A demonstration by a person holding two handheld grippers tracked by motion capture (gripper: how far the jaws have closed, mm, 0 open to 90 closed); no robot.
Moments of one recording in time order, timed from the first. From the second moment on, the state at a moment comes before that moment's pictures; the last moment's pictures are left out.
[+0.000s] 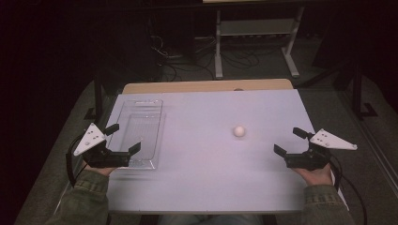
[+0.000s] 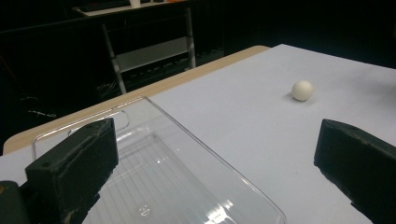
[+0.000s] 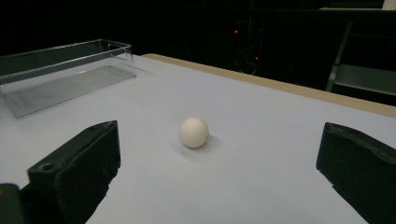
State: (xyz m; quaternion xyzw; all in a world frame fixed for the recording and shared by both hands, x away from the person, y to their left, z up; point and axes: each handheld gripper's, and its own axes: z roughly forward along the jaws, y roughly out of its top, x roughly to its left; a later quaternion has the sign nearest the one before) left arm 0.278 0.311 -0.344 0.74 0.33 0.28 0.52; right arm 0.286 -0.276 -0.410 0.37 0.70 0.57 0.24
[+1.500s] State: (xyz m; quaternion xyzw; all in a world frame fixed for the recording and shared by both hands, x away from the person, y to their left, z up) left arm 0.323 0.267 -0.296 0.81 0.24 0.22 0.48; right arm 0.286 -0.277 -0.410 0.37 0.70 0.57 0.23
